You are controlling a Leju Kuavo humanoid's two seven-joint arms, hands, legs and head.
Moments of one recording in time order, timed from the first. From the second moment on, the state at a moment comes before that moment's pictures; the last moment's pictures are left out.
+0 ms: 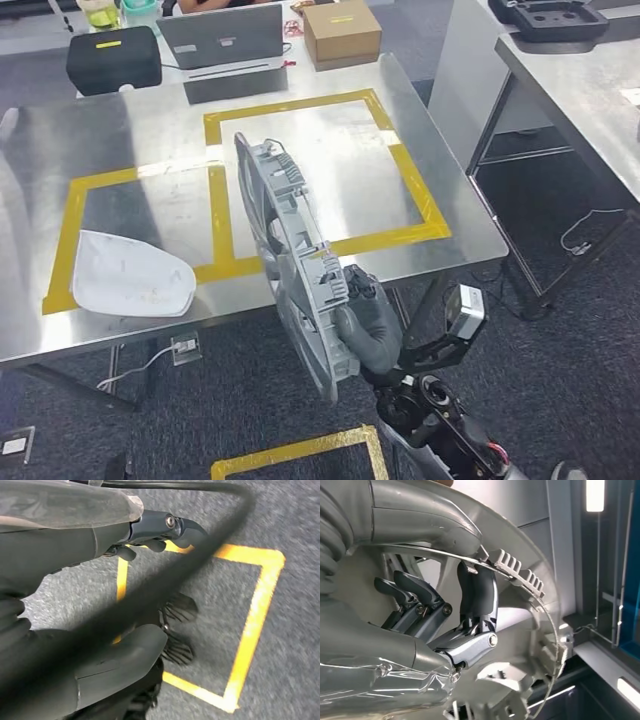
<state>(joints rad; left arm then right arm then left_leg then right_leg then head) -0.10 0.15 -0.86 -0.21 1.39 0.09 -0.27 -0.35 0.05 0.80 -1.46 -0.65 0.41 -0.53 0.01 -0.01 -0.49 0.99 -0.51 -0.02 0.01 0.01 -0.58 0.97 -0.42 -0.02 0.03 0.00</state>
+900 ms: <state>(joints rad) -0.11 0.14 -0.87 -0.21 1.37 0.08 -0.29 -0.56 0.05 0.80 -1.47 0.30 -0.20 -0.25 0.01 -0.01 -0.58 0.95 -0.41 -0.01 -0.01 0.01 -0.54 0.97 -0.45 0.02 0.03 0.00</state>
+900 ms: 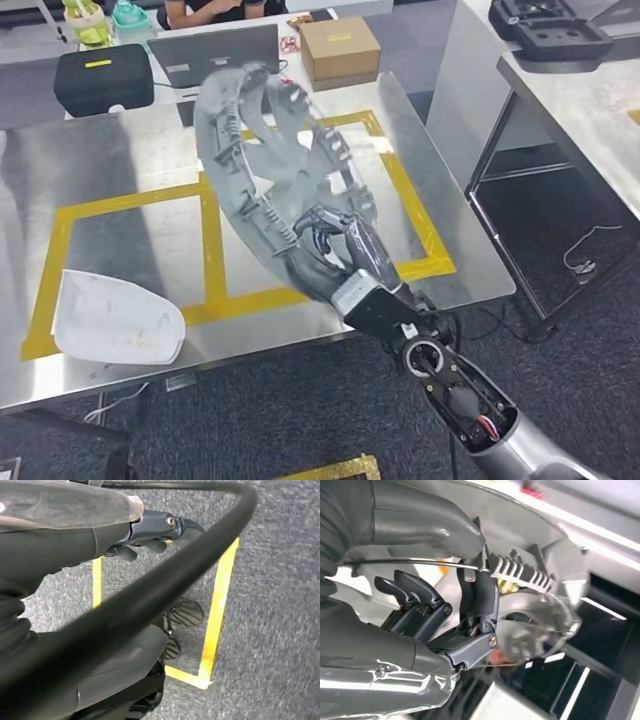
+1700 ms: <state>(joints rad) -0.13 0.14 -0.90 -0.21 1.33 0.09 -0.32 -0.81 0.31 1.15 -0.73 0.83 -0.19 0.12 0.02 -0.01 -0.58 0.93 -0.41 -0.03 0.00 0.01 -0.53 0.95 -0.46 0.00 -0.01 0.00</state>
